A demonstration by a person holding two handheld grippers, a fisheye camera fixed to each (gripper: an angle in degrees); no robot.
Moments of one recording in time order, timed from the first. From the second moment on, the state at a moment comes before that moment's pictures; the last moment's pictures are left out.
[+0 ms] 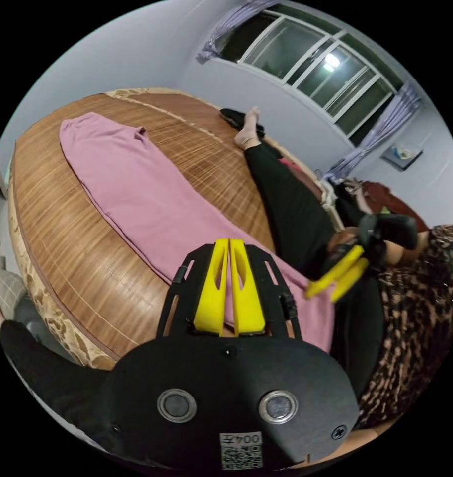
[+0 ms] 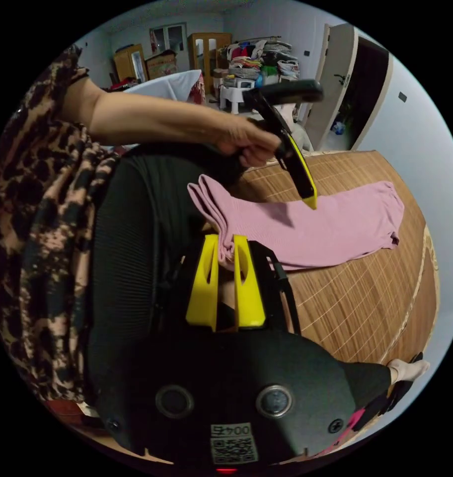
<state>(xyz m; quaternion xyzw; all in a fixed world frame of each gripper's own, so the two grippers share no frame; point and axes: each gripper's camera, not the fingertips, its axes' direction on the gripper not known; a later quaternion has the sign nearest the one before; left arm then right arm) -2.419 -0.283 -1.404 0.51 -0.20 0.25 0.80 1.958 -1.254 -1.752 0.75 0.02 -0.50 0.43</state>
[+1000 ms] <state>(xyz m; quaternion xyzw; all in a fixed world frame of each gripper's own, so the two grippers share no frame) -2.645 -0.273 -1.458 0.61 0.01 0.06 0.79 2.114 -1.306 -2.009 0.72 -0.06 -0.55 0.42</state>
